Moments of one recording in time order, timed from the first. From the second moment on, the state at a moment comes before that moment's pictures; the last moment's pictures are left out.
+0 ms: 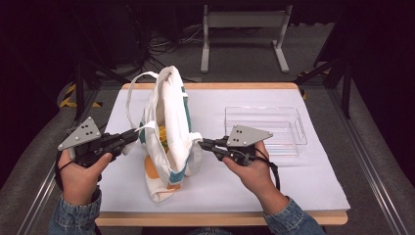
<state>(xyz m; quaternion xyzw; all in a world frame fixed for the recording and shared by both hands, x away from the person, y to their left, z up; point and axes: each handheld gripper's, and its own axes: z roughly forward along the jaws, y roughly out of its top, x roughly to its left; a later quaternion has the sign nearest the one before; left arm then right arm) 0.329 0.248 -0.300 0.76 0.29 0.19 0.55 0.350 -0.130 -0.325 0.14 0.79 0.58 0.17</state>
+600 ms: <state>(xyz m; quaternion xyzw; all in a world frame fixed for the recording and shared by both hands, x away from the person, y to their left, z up) 0.323 0.286 -0.307 0.77 0.37 0.21 0.47 0.352 -0.151 -0.308 0.16 0.77 0.59 0.18</state>
